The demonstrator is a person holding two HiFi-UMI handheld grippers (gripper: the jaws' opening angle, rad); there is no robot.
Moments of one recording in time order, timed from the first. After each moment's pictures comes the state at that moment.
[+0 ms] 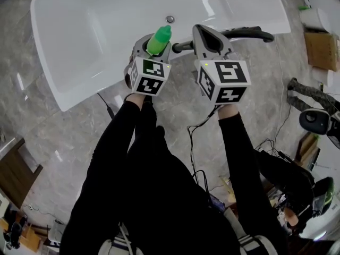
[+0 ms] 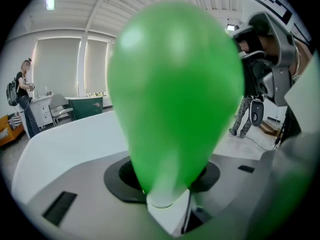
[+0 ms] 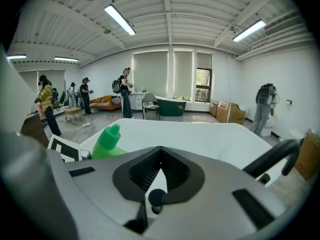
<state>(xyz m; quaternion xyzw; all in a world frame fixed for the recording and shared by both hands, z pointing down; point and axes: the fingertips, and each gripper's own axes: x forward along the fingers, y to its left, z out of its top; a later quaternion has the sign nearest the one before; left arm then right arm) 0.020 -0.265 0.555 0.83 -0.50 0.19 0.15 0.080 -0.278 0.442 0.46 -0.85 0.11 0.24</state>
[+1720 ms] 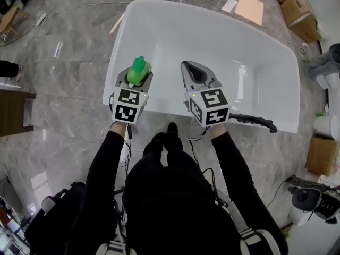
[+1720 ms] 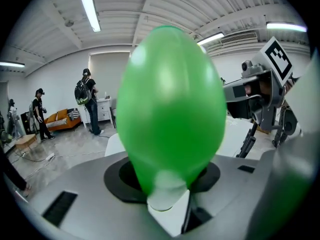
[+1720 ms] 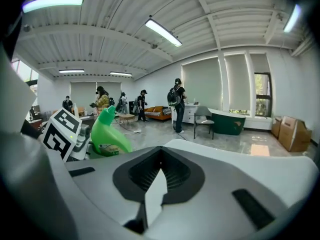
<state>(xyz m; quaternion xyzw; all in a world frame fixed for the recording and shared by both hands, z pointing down) -0.258 -0.180 0.415 0.66 -0.71 0.16 0.16 -0.166 -0.241 0.356 0.17 -0.96 0.04 0.19</state>
